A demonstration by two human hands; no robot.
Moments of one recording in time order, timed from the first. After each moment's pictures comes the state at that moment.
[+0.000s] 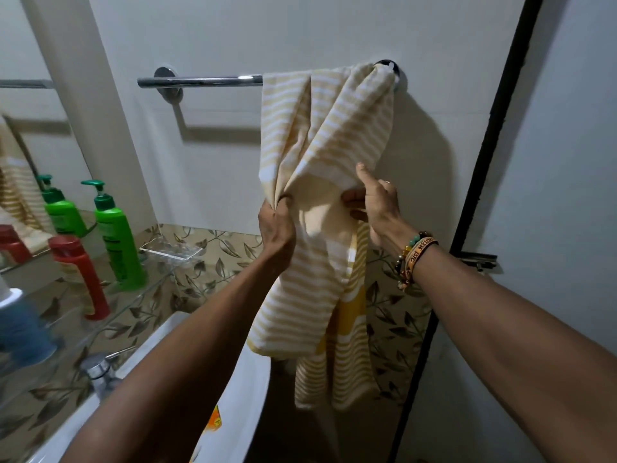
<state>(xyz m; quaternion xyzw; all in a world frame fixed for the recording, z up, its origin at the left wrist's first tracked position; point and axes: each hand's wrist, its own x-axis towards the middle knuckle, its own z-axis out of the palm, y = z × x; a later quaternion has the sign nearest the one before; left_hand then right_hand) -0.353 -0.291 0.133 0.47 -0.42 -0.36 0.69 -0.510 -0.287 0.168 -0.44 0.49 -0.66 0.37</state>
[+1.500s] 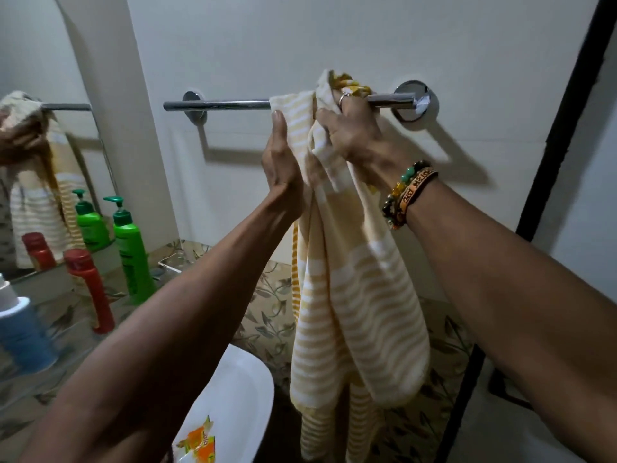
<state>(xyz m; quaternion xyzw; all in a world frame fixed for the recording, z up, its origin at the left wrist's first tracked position) -0.372 -0.347 0.249 0.23 -0.38 -0.44 0.78 -0.469 -0.351 0.303 -0.71 0.36 -0.55 0.23</state>
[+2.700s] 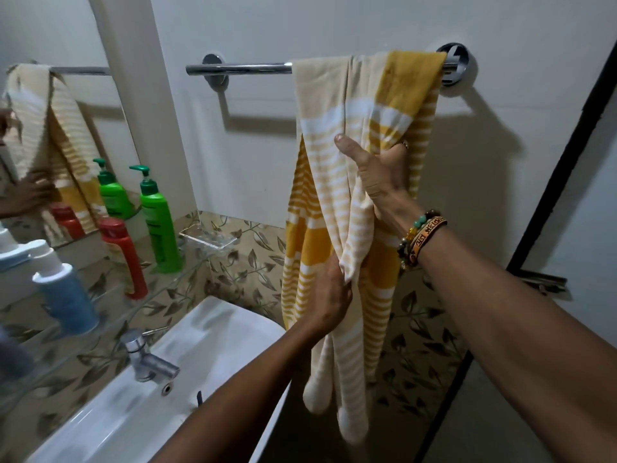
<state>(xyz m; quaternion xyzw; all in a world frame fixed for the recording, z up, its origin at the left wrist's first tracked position) -0.363 -0.272 0.022 0.48 -0.70 -0.10 0.52 -0.449 -0.304 0.209 -0.55 0.38 -0.68 0.31</state>
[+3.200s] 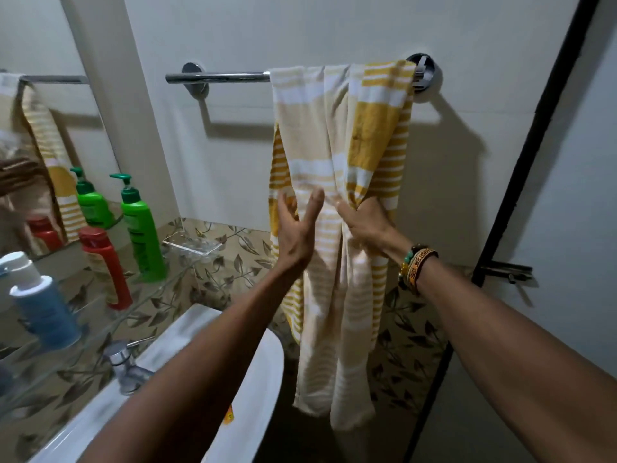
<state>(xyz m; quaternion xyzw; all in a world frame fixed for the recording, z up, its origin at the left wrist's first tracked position) -0.344 -0.289 0.115 0.43 -0.52 -0.35 0.65 -0.480 -0.303 0.147 -0.67 0.53 -0.46 0.23</state>
